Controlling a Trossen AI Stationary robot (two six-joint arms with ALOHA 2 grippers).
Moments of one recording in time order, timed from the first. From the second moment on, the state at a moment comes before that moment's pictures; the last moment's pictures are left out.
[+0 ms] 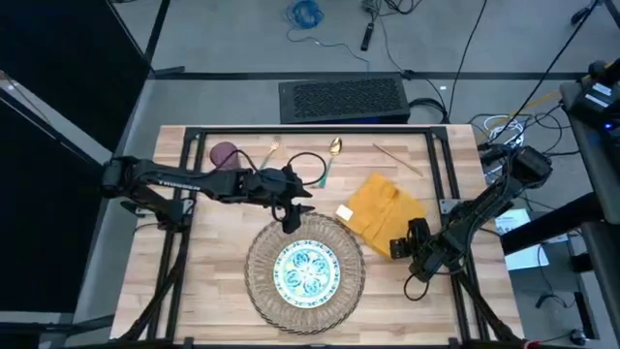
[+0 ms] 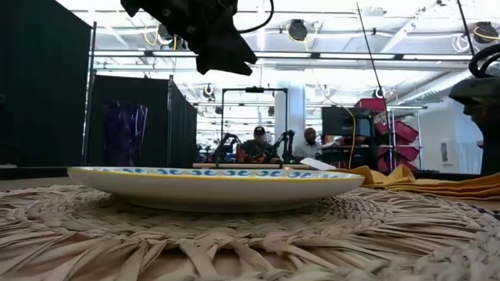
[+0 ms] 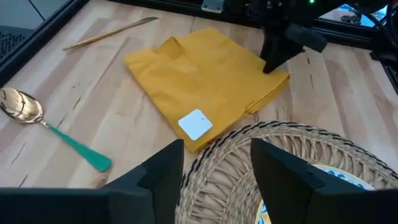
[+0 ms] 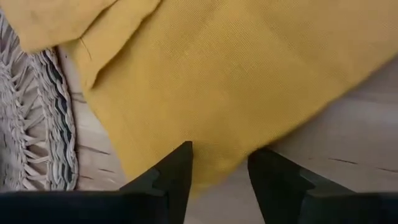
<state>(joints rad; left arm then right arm) 0.01 1.45 1.01 -0.12 -0.03 -0.15 0.75 1.27 0.45 -0.58 0.44 2.17</state>
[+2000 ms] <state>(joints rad) 0.02 1.45 1.01 -0.12 -0.05 -0.12 -0.40 1.52 0.84 -0.39 -0.04 0.36</state>
